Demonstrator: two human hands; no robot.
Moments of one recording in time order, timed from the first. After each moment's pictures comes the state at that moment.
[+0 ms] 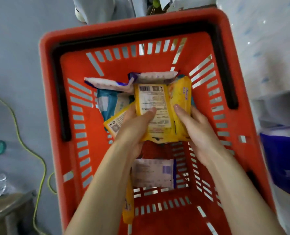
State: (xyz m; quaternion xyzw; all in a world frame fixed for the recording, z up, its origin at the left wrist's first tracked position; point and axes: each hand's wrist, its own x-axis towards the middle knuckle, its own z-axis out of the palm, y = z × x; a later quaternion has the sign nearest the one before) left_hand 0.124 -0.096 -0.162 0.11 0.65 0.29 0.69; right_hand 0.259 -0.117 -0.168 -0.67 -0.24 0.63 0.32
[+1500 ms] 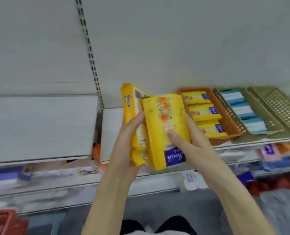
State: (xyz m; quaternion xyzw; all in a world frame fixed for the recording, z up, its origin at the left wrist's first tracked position) left_hand 0.385 -0.765 0.386 0.39 0.14 -0.10 0.90; right_hand 0.386 -0.908 0.392 -0.72 -0.05 0.10 0.68
